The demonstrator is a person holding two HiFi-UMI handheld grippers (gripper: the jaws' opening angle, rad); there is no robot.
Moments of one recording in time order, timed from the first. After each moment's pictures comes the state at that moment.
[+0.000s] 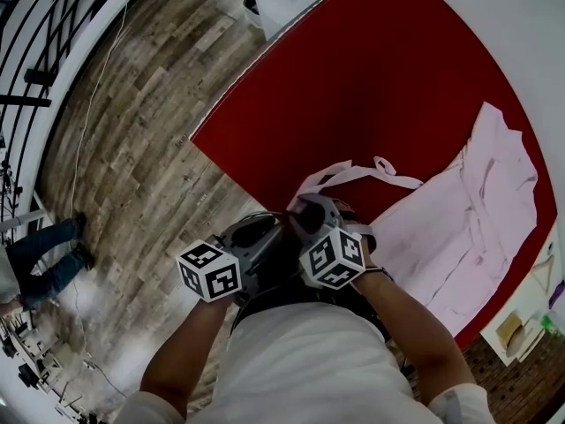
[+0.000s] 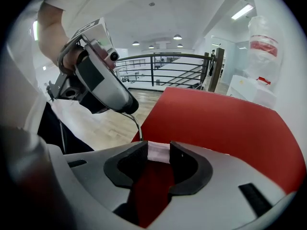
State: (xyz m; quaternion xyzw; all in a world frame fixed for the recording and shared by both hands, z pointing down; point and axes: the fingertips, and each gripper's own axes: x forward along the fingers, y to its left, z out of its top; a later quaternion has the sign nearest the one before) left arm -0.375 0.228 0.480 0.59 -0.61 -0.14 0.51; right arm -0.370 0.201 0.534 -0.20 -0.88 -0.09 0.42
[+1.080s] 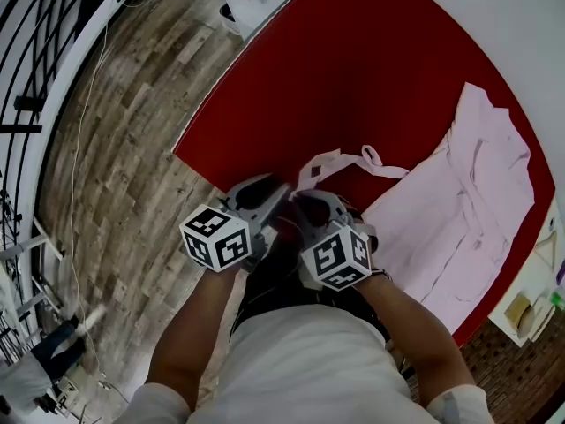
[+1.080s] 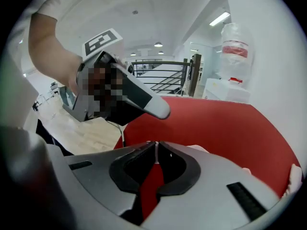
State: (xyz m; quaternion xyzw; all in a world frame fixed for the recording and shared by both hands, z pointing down) left arm -0.410 0.142 0.470 0.65 -0.62 -0.10 0.43; right arm -0.371 0.156 0.499 -0.09 -0.92 -0.06 0.38
